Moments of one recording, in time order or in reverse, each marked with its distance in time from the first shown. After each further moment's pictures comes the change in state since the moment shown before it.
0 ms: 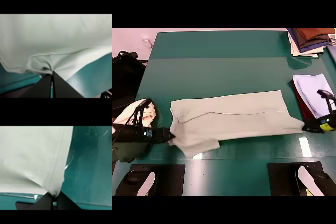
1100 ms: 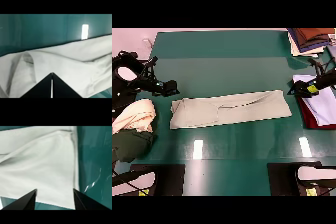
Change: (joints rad) left arm -0.016 -0.735 0.528 -0.031 0.361 0.114; right arm 0.023 -0.665 0.514 0.243 -0.159 -0.041
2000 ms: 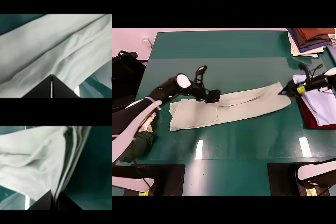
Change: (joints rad) left arm -0.482 -0.299 0.151 -0.097 0.190 -0.129; right arm 0.032 -0.150 0.069 0.315 0.039 -0.178
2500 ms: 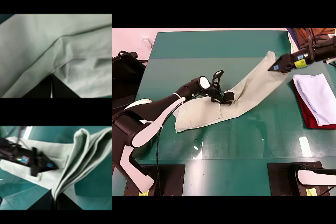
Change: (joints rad) left arm -0.084 -0.246 0.204 -0.036 0.018 -0.005; right arm 0.298 0.211 0.268 0.018 0.056 0.141
